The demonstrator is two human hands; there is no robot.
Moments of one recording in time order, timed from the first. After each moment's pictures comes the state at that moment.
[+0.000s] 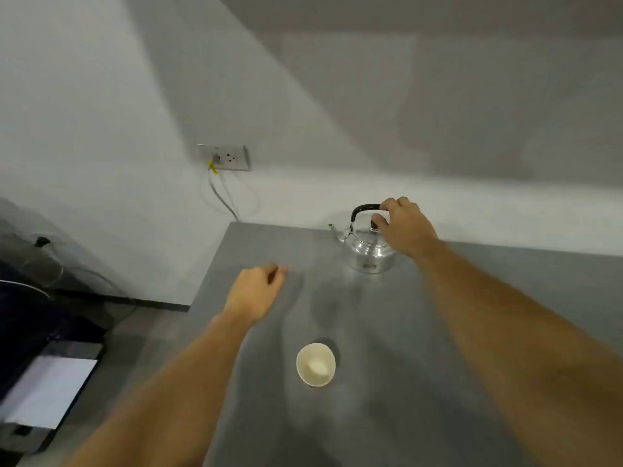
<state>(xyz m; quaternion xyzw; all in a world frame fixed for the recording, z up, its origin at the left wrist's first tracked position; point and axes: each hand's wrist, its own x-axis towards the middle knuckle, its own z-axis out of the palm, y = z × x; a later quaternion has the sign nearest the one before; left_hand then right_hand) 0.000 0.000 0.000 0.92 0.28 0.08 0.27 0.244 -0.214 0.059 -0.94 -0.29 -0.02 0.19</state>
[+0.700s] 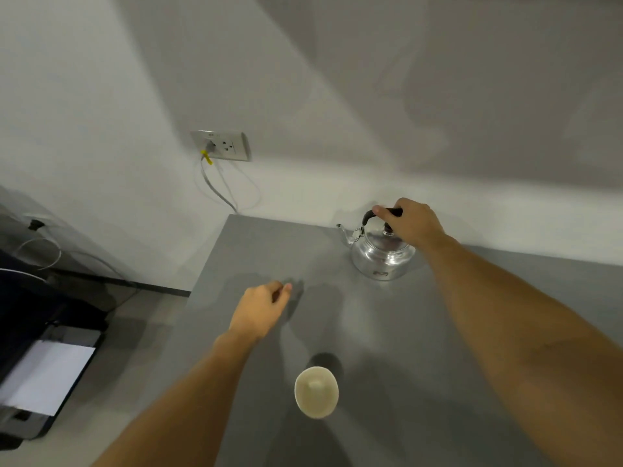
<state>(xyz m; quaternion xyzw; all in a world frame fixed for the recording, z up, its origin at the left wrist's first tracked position) 0.026 0.010 -0.052 0.90 0.31 0.04 0.31 0.317 -0.180 0.022 -0.94 -0.22 0.08 0.25</state>
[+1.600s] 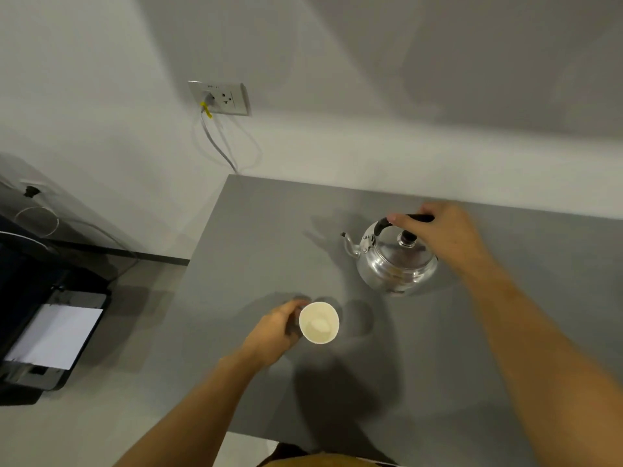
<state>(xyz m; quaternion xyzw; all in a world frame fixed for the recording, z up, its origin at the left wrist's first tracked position) -0.083 -0.069 -0.092 0.85 0.23 -0.11 0.45 0.180 -0.277 0.054 -0.90 -0.17 0.11 0.38</state>
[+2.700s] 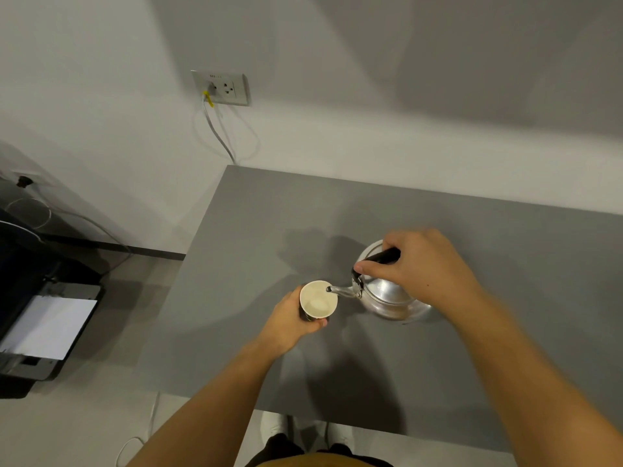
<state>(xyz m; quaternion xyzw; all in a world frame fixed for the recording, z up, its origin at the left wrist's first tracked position) -0.085 -0.105 -0.113 0.79 0.23 -0.01 0.57 0.062 -0.284 0.094 -0.92 -0.35 0.06 0.17</state>
